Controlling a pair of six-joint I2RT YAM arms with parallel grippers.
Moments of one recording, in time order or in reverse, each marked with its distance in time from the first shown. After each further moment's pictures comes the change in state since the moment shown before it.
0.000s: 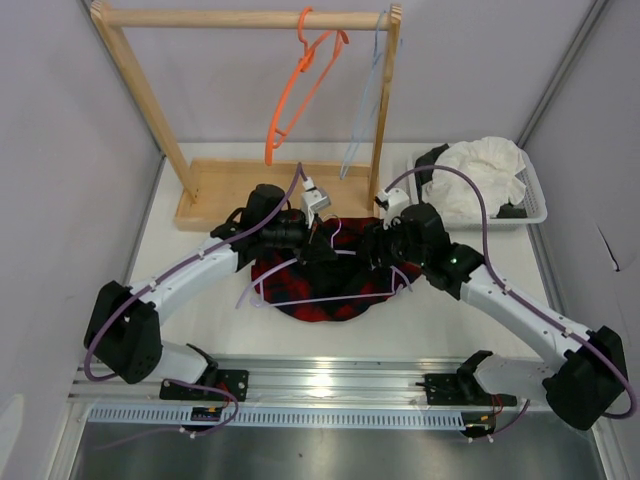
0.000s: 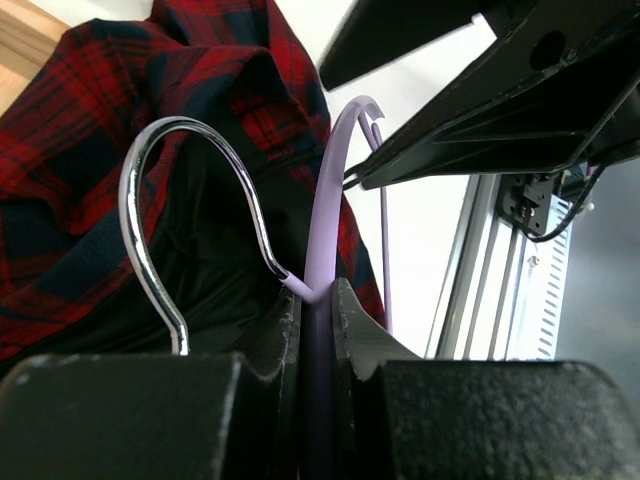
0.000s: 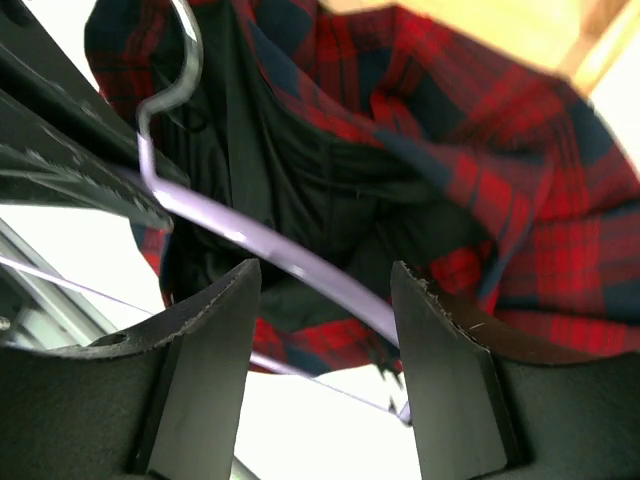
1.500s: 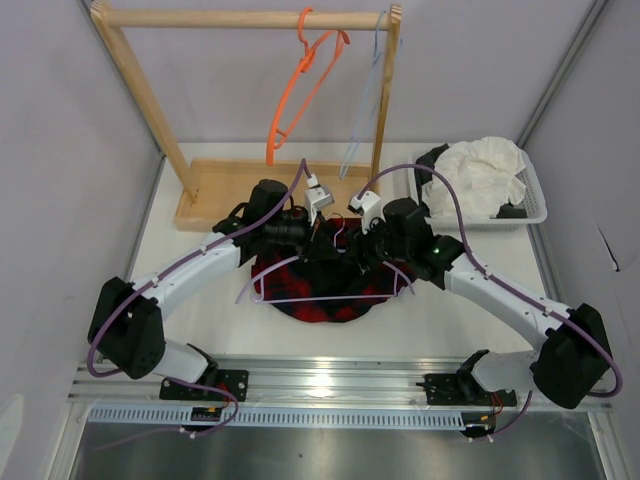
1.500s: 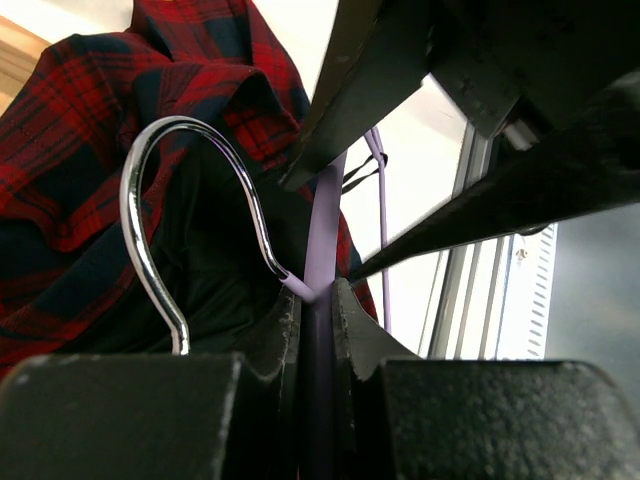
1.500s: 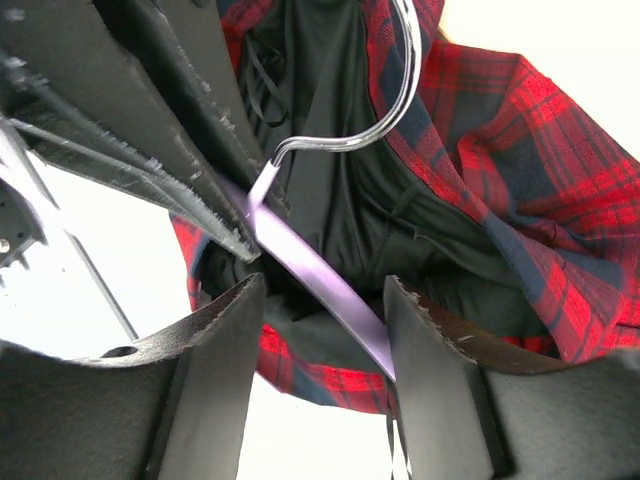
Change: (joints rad) left arm -0.002 0.031 0.054 -0.043 0.042 0.025; right arm 0.037 0.126 0.087 -0.011 -0.185 -0.194
